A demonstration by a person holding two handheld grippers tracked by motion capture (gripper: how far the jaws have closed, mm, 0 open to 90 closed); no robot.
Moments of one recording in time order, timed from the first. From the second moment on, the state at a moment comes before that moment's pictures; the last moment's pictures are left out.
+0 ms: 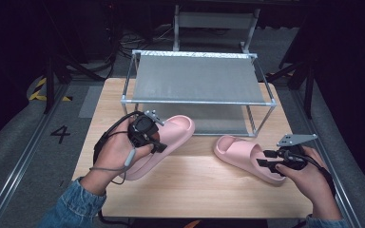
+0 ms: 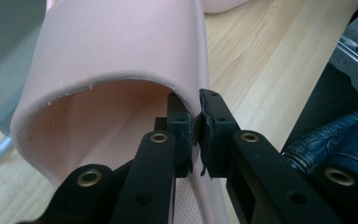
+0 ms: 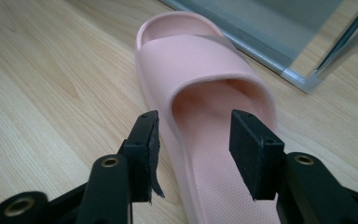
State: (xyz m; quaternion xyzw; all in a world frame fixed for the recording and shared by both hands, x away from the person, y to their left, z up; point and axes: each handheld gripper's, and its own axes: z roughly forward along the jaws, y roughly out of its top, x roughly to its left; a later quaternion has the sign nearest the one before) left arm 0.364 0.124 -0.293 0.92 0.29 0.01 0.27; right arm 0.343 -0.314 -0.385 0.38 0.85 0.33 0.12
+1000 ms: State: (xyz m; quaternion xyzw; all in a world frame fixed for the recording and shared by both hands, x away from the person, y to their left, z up) left arm 0.383 0.102 -0.220 0.91 0.26 0.01 0.31; right arm 0.335 -0.343 -0.373 0.40 0.83 0.35 0.14
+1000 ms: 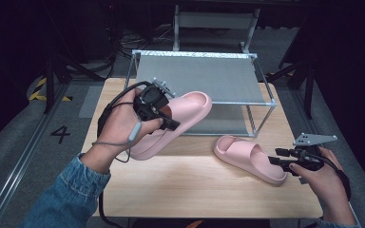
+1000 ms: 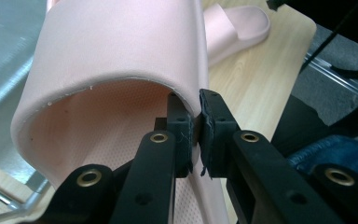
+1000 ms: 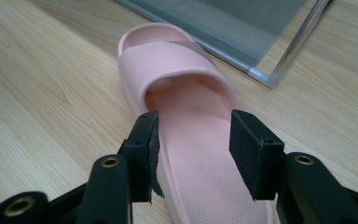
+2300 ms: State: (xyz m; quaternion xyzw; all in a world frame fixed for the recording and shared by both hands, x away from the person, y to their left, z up) left arm 0.495 0.082 -0.205 0.86 0.40 0.07 0.31; right arm 0.331 -0.349 -0.366 0.39 0.83 0.37 0.15
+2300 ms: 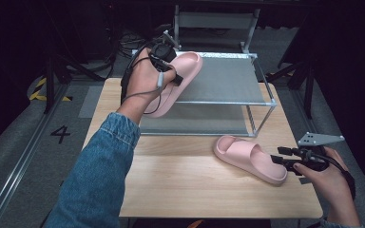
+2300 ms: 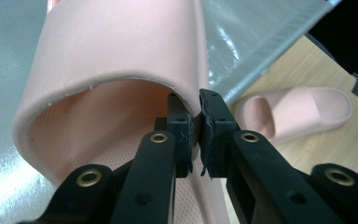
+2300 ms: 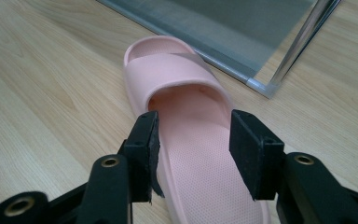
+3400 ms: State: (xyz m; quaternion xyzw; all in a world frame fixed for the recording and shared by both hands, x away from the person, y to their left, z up) left arm 0.515 0.077 -0.219 0.85 0.43 0.07 0.30; right arm 0.320 -0.356 -0.369 0.40 0.82 0.37 0.14
